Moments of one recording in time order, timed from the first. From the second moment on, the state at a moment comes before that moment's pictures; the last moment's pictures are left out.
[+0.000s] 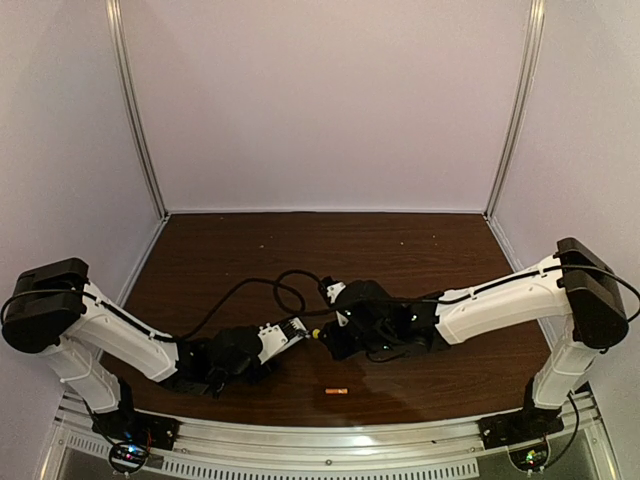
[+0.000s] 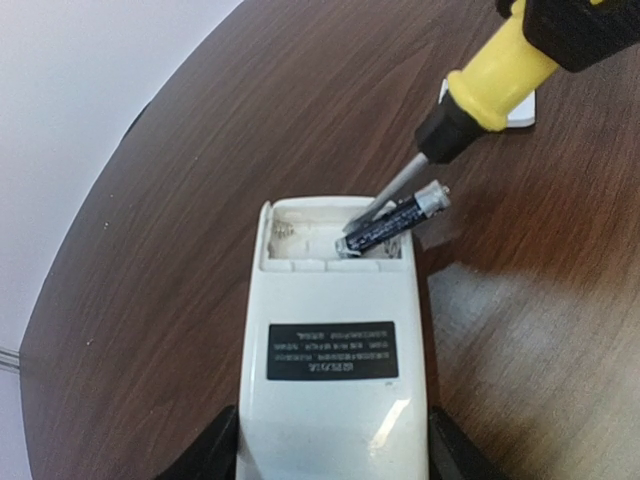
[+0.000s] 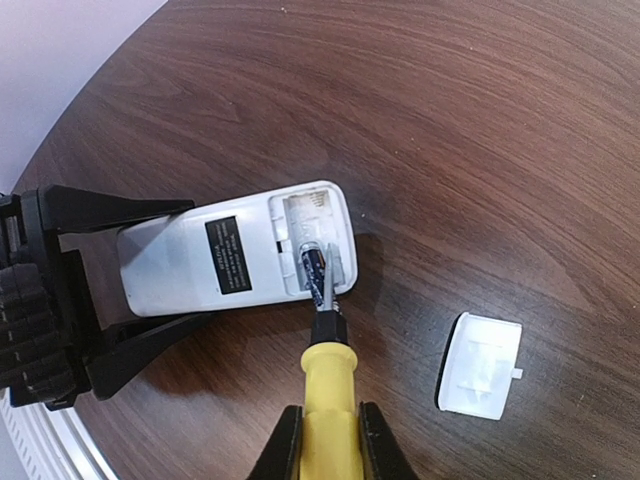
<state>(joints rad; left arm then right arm) -1.19 1.57 0.43 0.44 -0.57 0.16 1.15 1.72 0.98 0.00 0.19 0.57</state>
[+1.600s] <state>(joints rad) -1.19 1.48 0.43 0.43 -0.65 0.09 1.15 1.44 0.79 0.00 0.25 0.53</state>
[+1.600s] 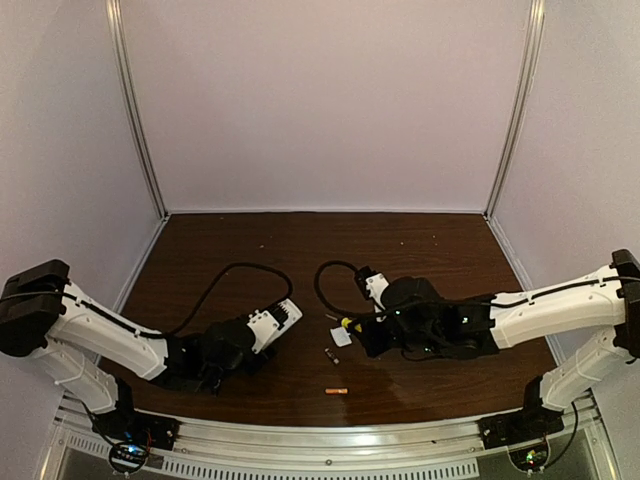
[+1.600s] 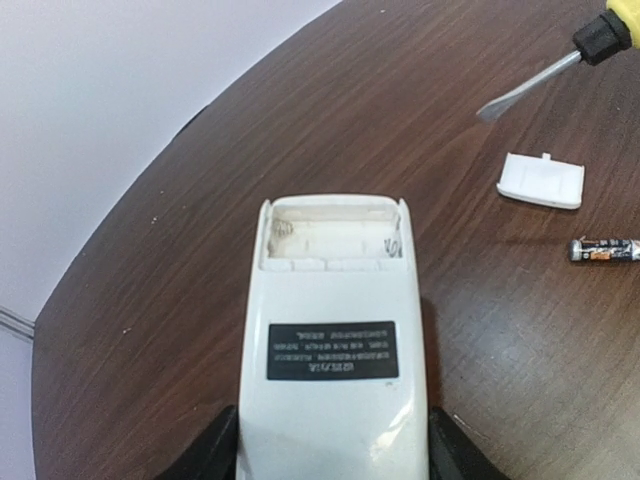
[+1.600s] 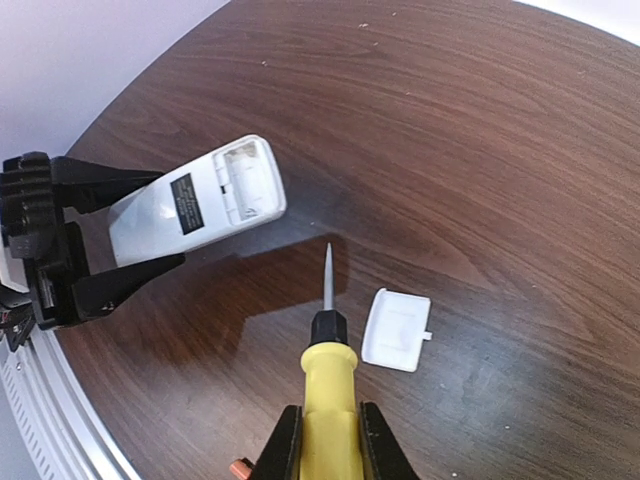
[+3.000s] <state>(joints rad) -0.83 1.52 0.41 0.34 -0.65 -0.32 1.06 1.54 0.61 0.28 0.87 0.41</state>
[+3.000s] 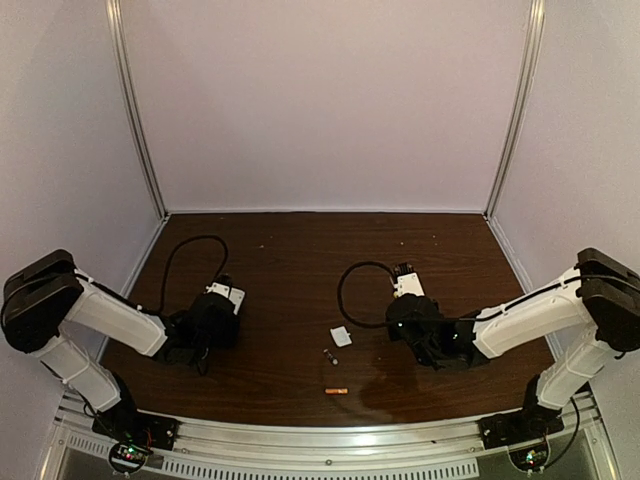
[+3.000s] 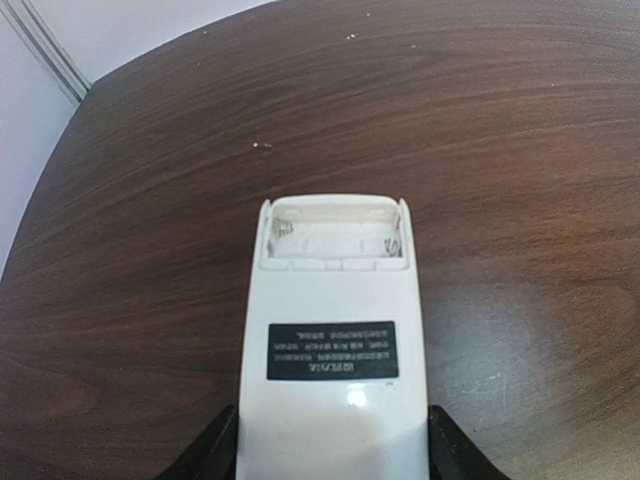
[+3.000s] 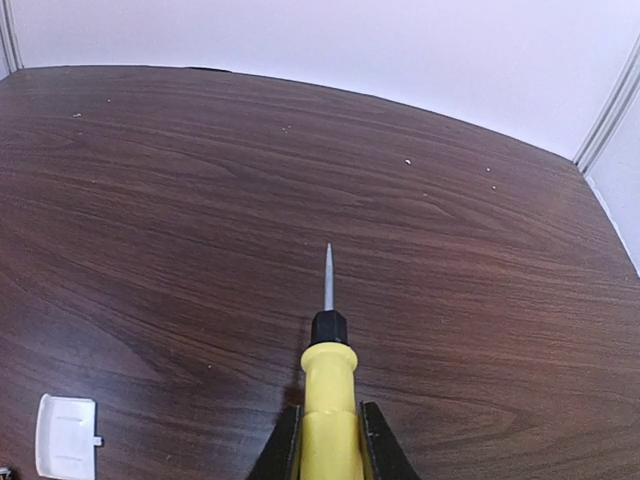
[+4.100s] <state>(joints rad) -0.71 1.78 0.52 0.59 -0.51 -0.29 0.85 1.80 0.58 0.58 0.70 0.45</state>
